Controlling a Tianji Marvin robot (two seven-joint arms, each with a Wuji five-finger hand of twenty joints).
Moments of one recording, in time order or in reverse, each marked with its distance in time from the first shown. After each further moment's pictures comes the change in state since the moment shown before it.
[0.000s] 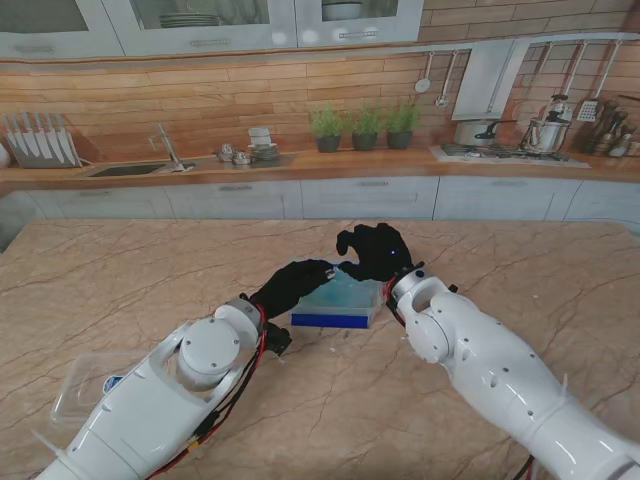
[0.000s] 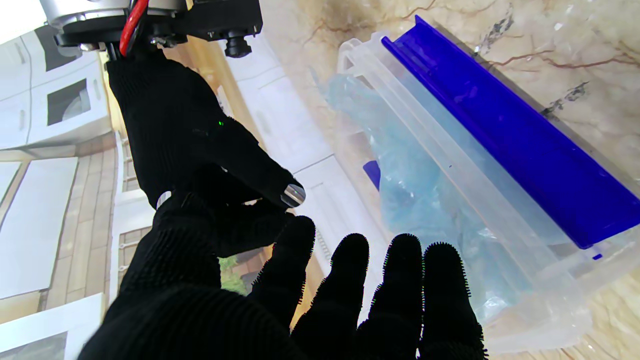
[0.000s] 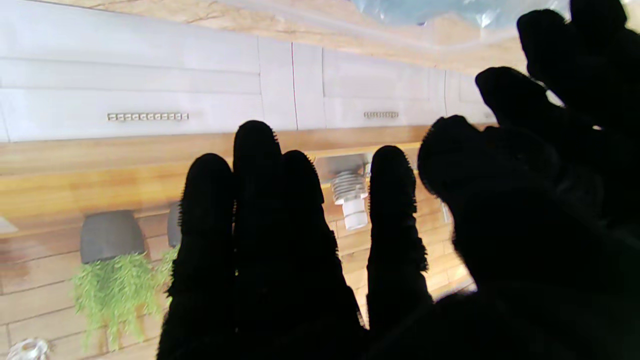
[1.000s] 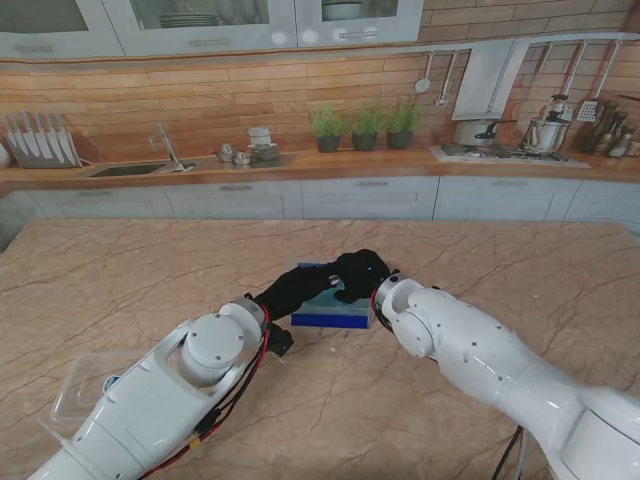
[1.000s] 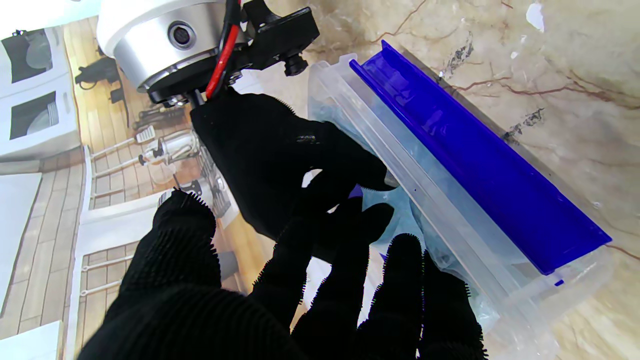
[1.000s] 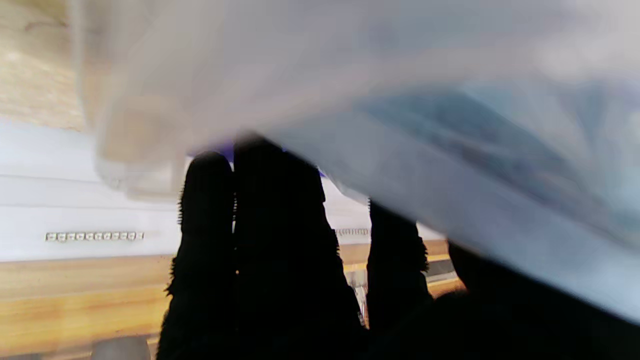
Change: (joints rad) left arm -0.041 -0.001 0.035 0.041 -0.017 0.054 -0.039; right arm 0.226 -0.066 -0.357 0.302 0.130 -0.032 0.083; left_hand 0.000 0.000 0.000 0.000 0.000 0.008 -0.013 0.000 0.000 0.000 0.000 0.002 0.000 0.000 0.000 0.011 -0.001 -0.004 0.011 0.000; right_hand 0.021 -0.050 0.050 -0.010 0.011 0.000 0.002 0.000 0.019 -0.010 0.000 0.000 0.012 -0.007 -0.001 0.001 0.025 -0.002 0.001 0.004
